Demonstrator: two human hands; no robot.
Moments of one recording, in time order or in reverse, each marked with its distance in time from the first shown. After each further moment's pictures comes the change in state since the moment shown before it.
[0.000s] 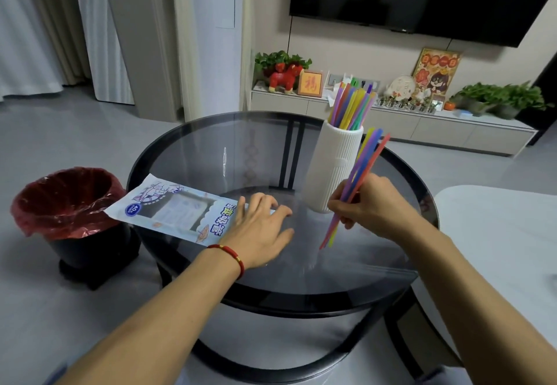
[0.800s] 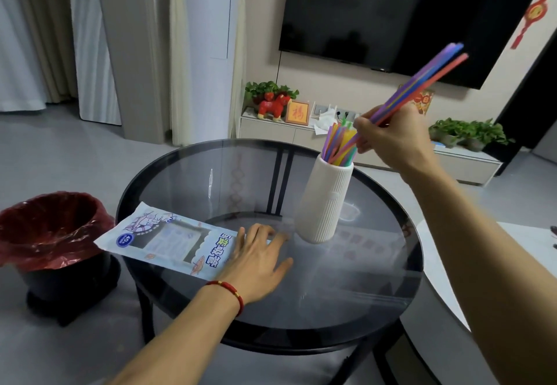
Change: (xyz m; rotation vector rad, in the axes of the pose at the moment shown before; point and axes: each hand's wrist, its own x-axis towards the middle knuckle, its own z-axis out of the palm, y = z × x) left_hand 0.000 0.003 0.000 -0.162 0.048 -0.015; right_hand 0.068 -0.058 -0.103 0.146 0.579 -0.041
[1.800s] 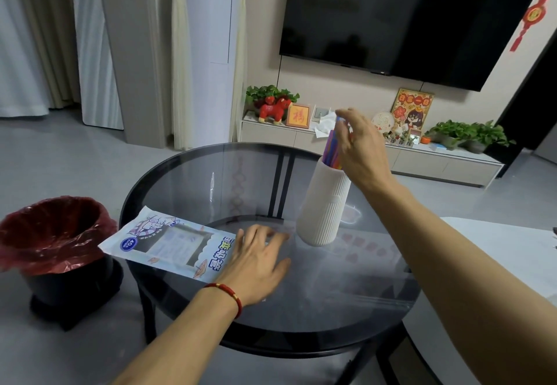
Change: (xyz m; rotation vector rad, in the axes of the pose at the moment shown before) left_hand -0.002 -0.006 -0.005 -0.001 0.017 0.023; right_hand -0.008 0.002 0.055 -0.143 0.007 -0.110
